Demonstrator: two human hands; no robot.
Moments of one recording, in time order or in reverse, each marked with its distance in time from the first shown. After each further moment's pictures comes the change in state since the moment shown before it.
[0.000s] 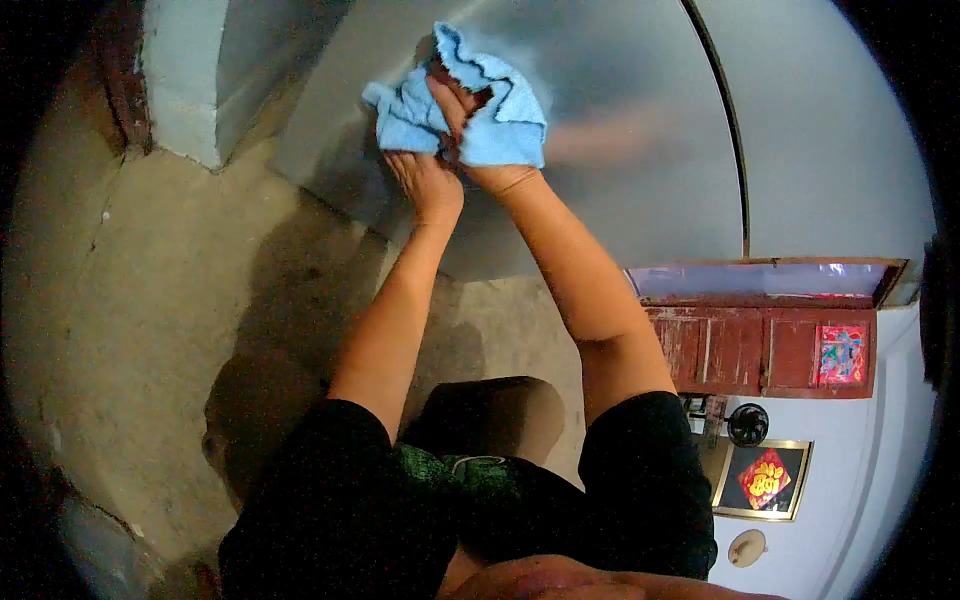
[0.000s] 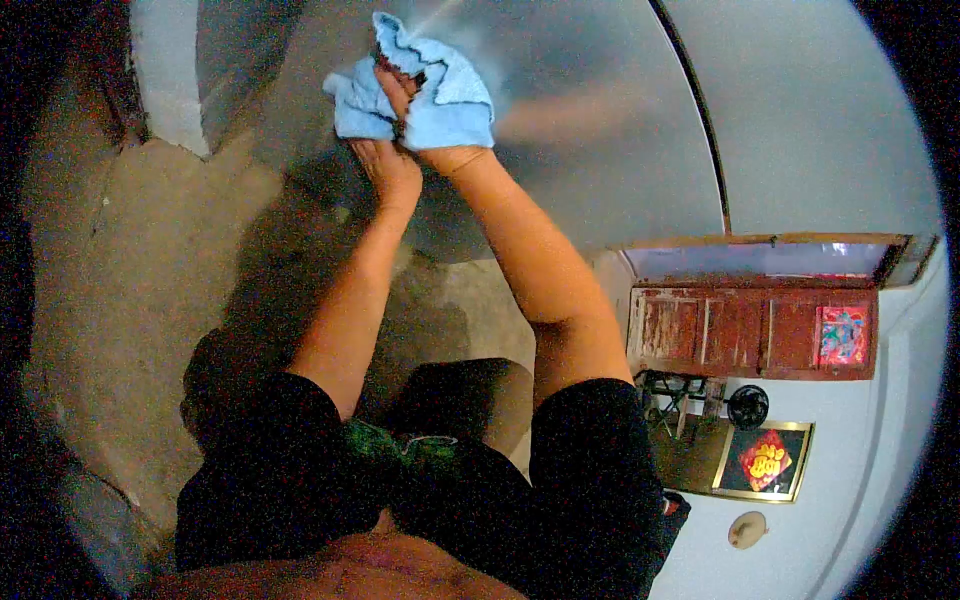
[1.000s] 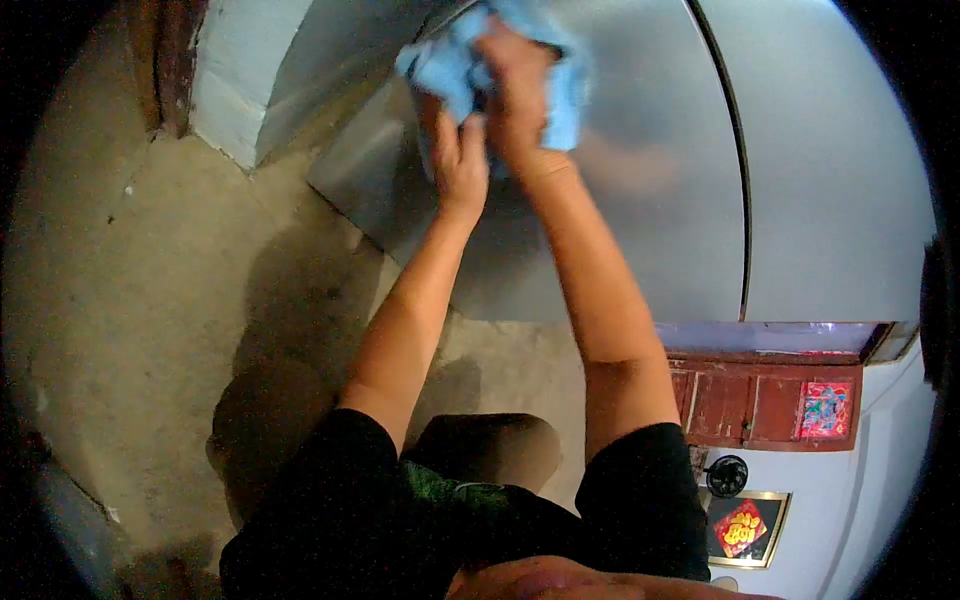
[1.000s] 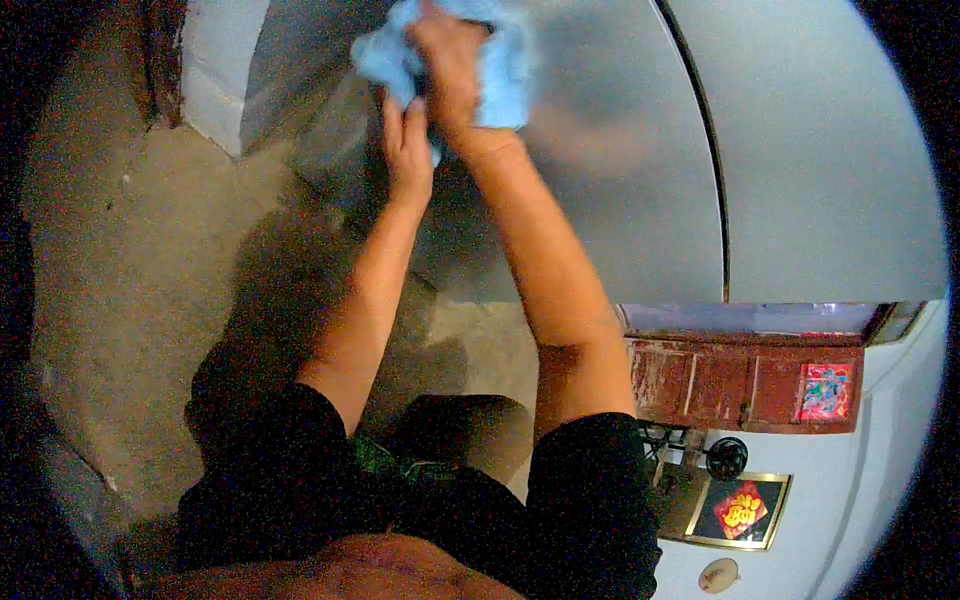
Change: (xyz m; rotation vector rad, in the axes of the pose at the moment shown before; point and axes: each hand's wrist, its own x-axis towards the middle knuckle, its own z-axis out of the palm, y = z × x) left_hand 0.111 0.026 -0.029 -0.763 0.116 -0.202; right_hand 0.108 -0.003 0.010 0.092 0.314 -0.362
